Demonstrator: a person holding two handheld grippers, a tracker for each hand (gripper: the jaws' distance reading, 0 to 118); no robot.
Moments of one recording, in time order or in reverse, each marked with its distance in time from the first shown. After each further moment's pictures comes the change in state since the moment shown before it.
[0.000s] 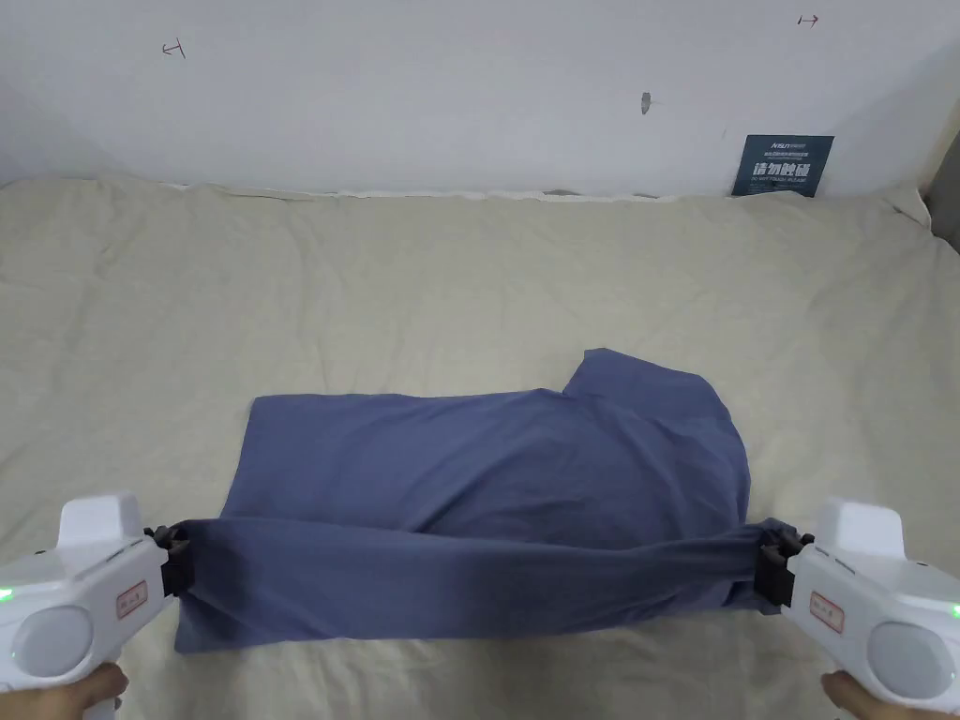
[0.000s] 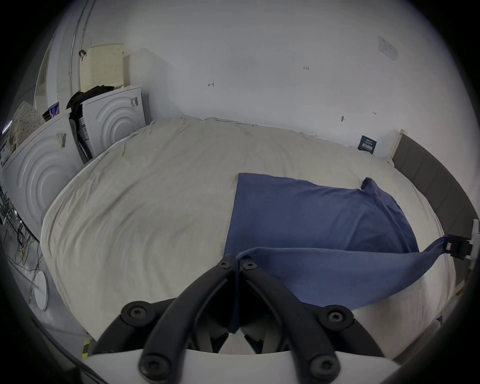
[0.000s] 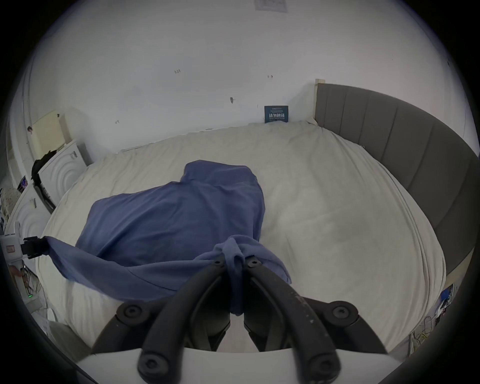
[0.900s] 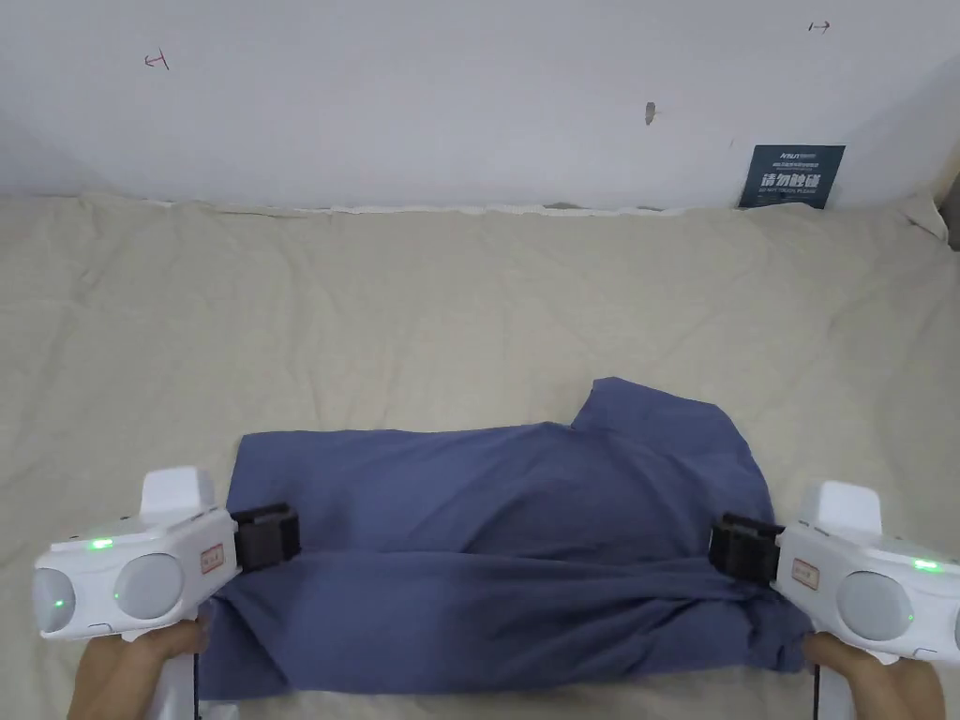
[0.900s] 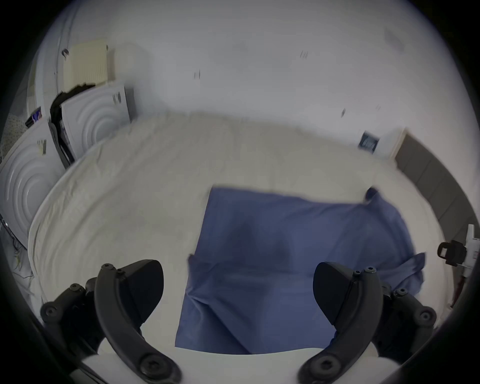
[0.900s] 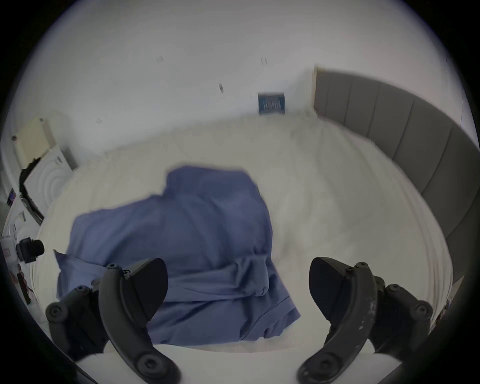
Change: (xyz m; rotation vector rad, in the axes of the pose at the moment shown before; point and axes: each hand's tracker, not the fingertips) left arm 0.049 0.049 -0.049 0.018 -0.052 0.006; right arm -0.003 0.042 -0.060 0.028 -0.026 -0.018
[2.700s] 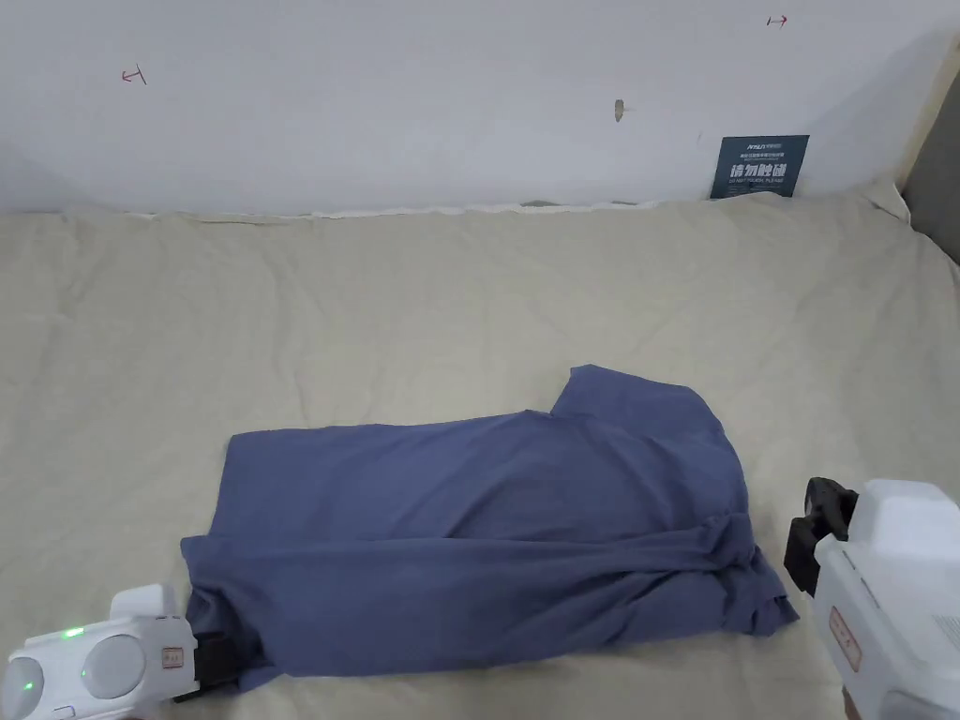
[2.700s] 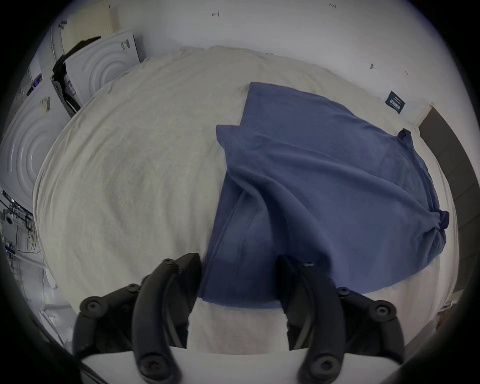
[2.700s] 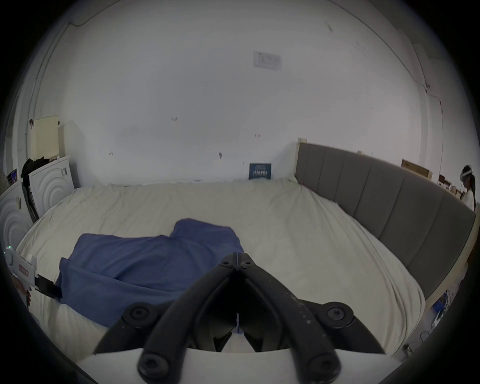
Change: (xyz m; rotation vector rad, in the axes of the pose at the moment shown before) left arm -0.048 -0.090 -0.033 -0.380 0.101 0.036; right arm -0.013 -0.026 0.104 0.294 -0.102 0.065
